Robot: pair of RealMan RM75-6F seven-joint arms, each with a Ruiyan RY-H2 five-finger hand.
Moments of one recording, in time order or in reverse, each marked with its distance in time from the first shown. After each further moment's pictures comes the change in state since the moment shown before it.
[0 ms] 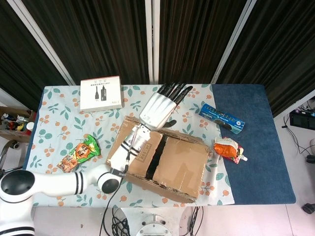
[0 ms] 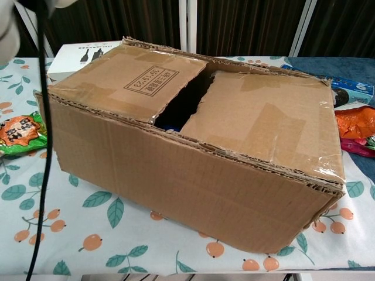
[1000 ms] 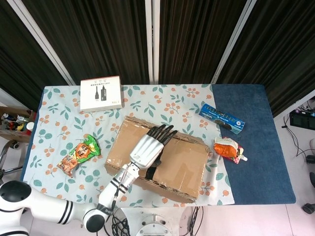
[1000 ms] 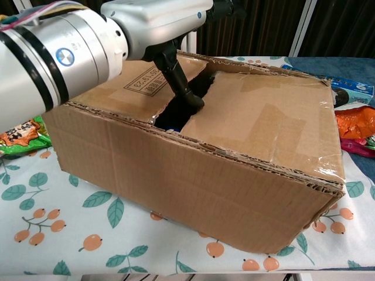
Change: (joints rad) left arm 0.156 -0.071 0.282 -0.245 -0.013 0.185 0.206; right arm 0.008 -0.022 -0.020 0.026 -0.004 -0.022 0.000
